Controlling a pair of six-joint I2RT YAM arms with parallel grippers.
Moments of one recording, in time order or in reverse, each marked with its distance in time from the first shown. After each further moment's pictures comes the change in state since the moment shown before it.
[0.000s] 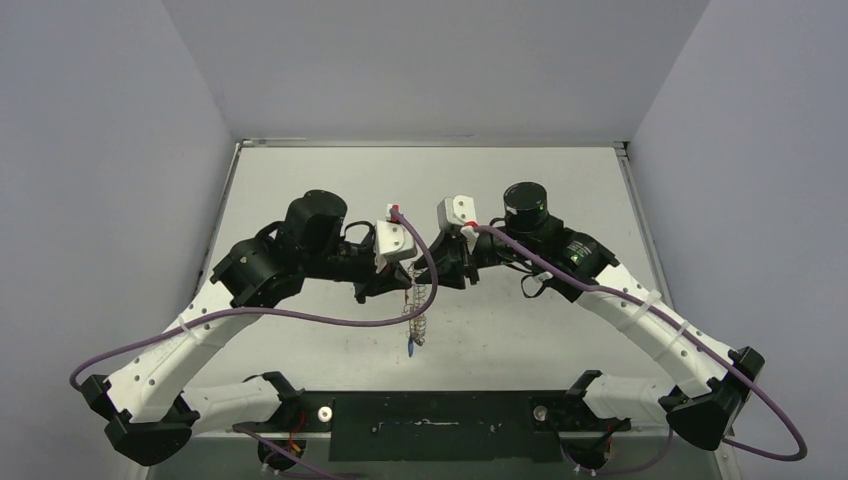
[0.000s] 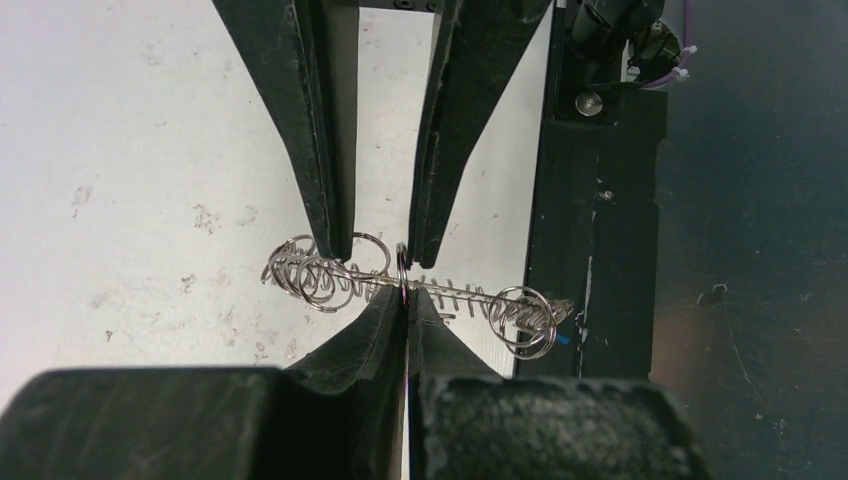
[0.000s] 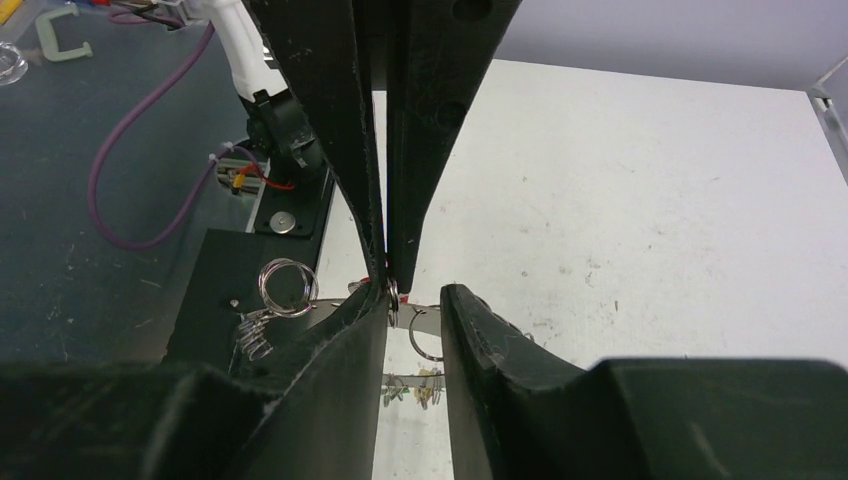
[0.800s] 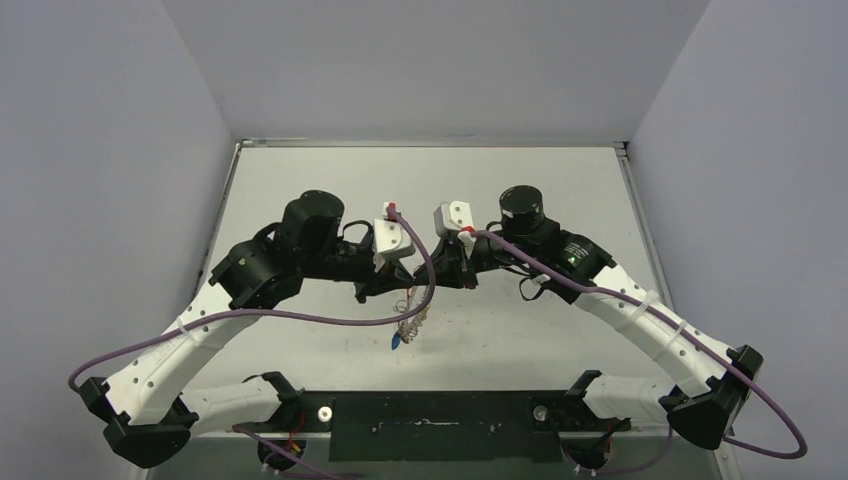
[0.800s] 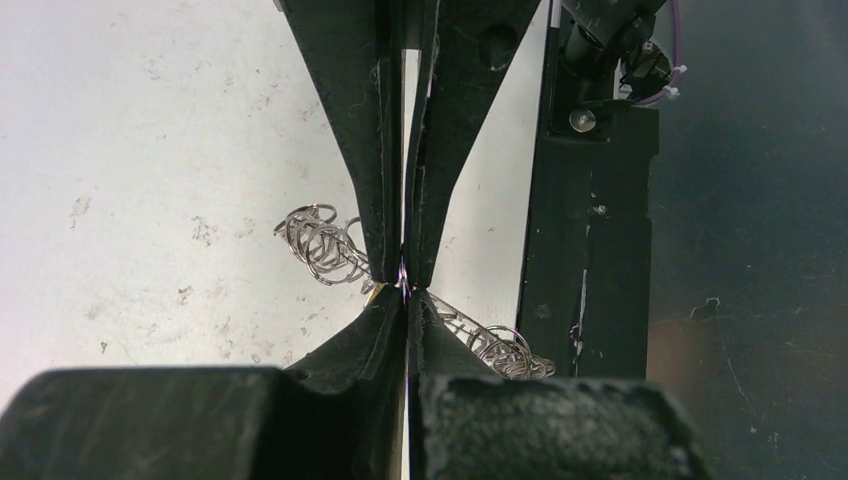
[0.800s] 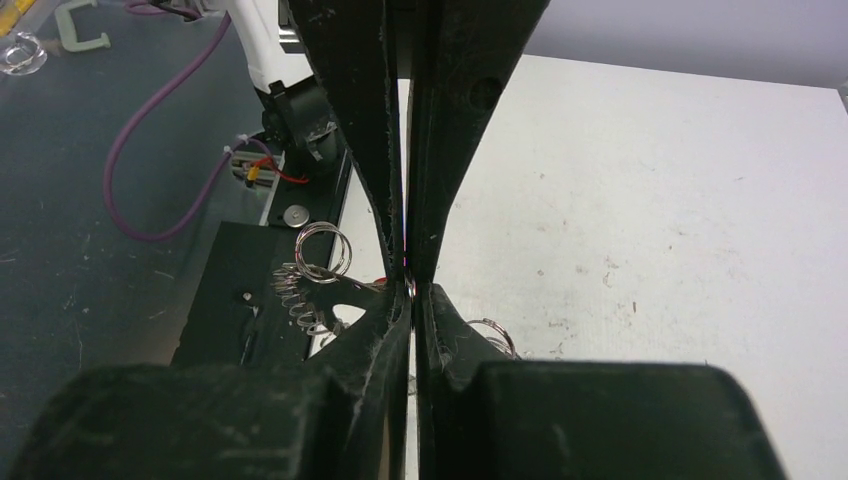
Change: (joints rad) left arm 0.002 -0.007 -0.008 0.031 0.027 -0.024; right arm 0.021 0.002 -0.011 -0.014 -0.010 -0.014
